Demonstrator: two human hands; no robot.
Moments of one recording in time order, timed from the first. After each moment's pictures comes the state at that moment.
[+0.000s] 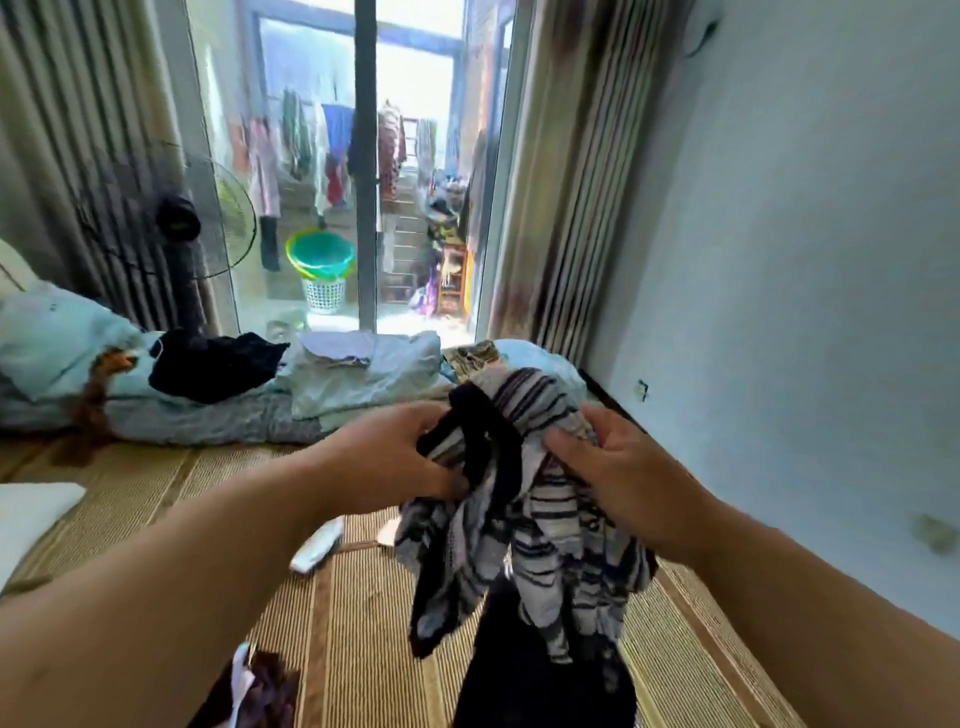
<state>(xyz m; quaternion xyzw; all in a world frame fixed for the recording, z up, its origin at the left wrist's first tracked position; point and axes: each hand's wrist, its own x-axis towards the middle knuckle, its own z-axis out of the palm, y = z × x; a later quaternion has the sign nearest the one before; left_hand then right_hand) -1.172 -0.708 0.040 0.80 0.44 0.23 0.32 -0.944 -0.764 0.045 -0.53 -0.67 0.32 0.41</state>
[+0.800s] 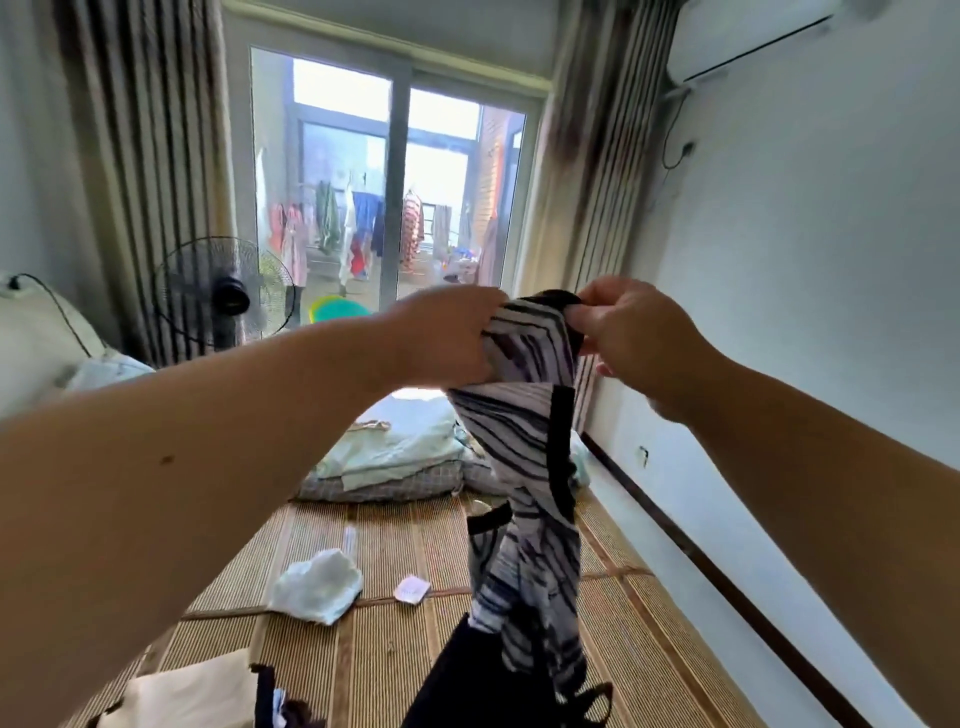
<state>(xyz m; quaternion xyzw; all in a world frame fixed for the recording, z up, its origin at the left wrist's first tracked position) -1.195 -0.783 0.246 0.87 0.40 0.28 -0.06 -1.019 -0.825 0.258 -0.58 -0.66 0.12 0.46</state>
